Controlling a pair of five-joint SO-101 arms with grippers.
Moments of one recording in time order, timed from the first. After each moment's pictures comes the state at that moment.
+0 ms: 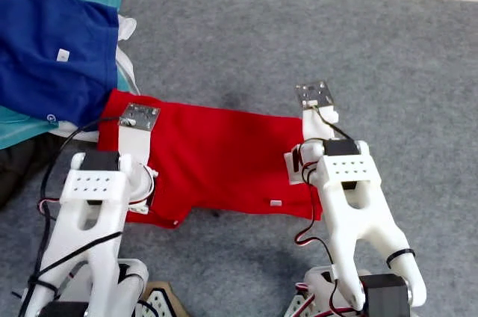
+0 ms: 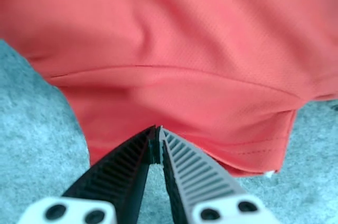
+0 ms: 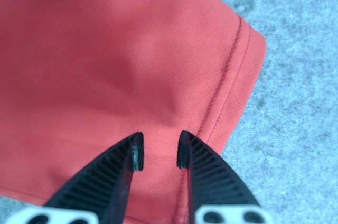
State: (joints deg) left arm -6.7 -34.9 56.5 70.6 -7.4; right arm -9.4 -21.9 47.0 53.0 8.3
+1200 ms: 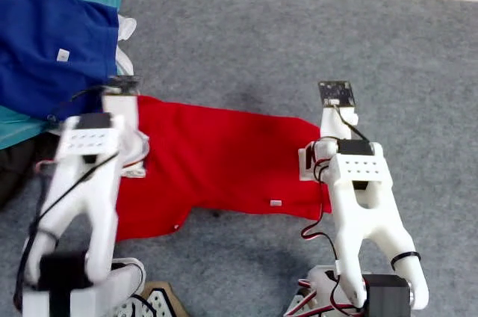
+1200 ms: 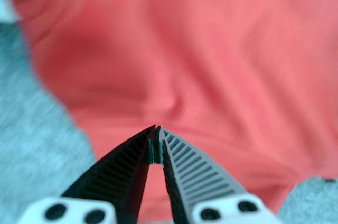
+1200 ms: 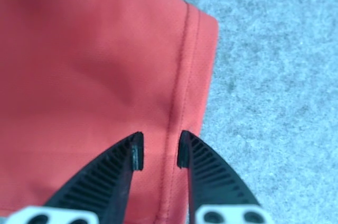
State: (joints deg) left arm -10.9 -14.8 38.6 69.2 -0.3; right arm -4.1 -21.9 47.0 53.0 4.3
